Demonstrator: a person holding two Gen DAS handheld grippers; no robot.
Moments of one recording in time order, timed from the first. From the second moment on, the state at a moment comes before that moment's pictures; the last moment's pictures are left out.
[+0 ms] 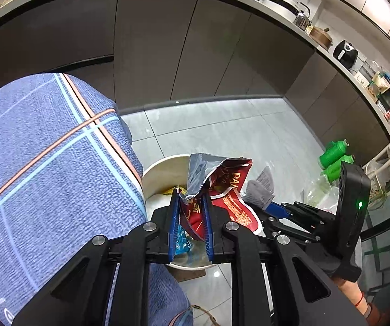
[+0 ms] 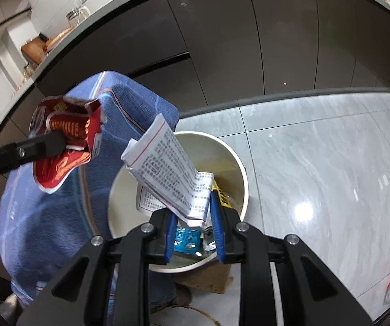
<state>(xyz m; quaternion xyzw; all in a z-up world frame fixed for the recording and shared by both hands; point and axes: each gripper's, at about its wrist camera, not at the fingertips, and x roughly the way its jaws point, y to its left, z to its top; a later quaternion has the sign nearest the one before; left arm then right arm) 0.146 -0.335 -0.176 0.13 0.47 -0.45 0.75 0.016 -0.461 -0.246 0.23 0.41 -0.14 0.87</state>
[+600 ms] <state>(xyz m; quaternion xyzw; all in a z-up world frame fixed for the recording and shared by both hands) 0.144 -0.362 -0.170 0.12 0.43 -0.43 0.78 0.015 -0.456 -0.257 0.15 0.39 -0.13 0.90</state>
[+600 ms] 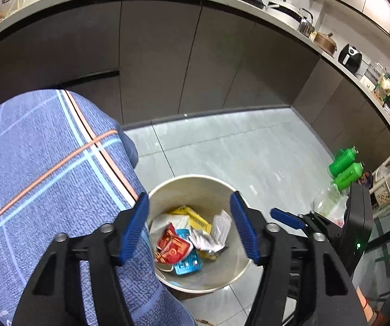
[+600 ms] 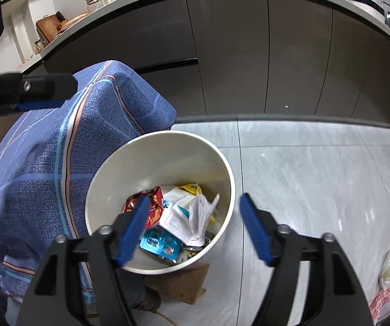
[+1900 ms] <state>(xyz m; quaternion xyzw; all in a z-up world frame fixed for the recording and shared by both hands) 0.119 -0.163 -0.063 0.07 0.36 -0.22 0.90 0.013 -0.371 -0.109 0.12 0.33 -0.13 0.93</state>
